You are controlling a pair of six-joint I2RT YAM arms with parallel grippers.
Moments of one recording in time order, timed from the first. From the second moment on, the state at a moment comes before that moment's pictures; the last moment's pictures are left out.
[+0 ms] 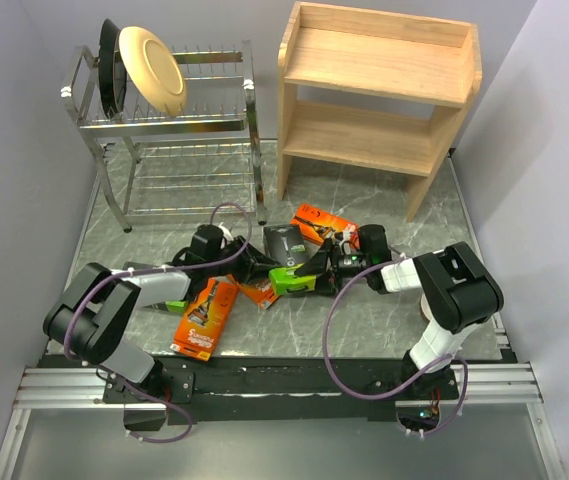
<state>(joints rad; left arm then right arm) -0.52 1.52 0.58 0.41 0.50 -1.36 0.33 1.69 0.54 0.53 -1.01 1.27</state>
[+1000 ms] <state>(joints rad) -0.66 1.45 1.04 -0.13 0.67 -0.33 -0.11 1.27 0.92 -0.11 -0.99 0.87</state>
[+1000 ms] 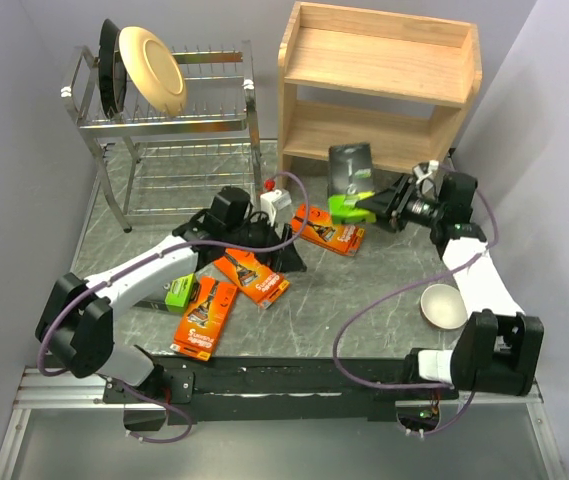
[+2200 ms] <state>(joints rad) -0.72 1.74 1.46 -0.07 0.24 -0.27 -0.15 1.57 1.31 -0.21 -0.71 0.89</state>
